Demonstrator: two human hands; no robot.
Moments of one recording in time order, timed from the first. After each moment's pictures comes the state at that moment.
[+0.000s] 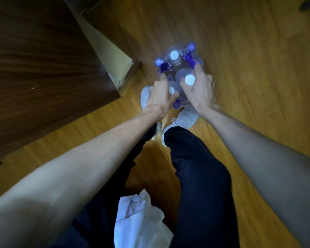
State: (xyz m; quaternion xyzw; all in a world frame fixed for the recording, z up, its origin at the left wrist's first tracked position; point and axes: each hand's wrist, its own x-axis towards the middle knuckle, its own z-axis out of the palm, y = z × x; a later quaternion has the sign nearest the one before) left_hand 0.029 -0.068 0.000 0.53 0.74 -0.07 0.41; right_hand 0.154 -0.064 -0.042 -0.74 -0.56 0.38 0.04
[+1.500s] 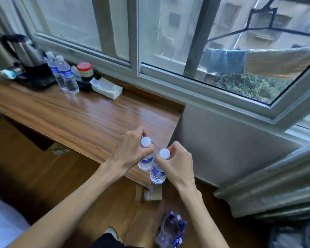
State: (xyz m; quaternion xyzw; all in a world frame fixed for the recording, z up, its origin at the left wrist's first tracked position) left_hand -0.202 -0.193 0.732 0.41 0.84 0.36 0.05; right_hand -0.065 -0.094 0.722 -0.37 -0.82 0.37 0.22
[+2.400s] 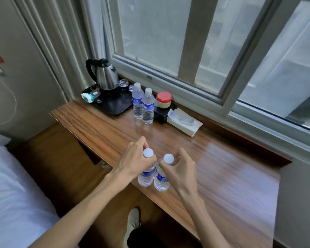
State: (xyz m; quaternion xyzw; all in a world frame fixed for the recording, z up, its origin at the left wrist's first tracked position) left_hand -0.563 -0.374 0.727 0.25 0.90 0.35 0.09; right_hand -0.458 -0.253 0.710 -0.31 -0.83 0.42 0.19
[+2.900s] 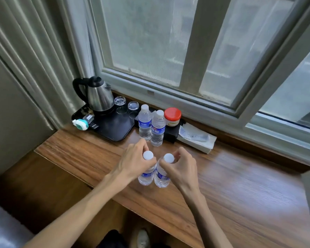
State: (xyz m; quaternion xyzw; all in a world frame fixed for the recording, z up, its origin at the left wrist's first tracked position) left_hand -0.764 -0.385 0.722 0.33 0.87 0.34 0.11; right_hand -0.643 -0.274 0.713 -0.40 -0.80 0.40 0.20
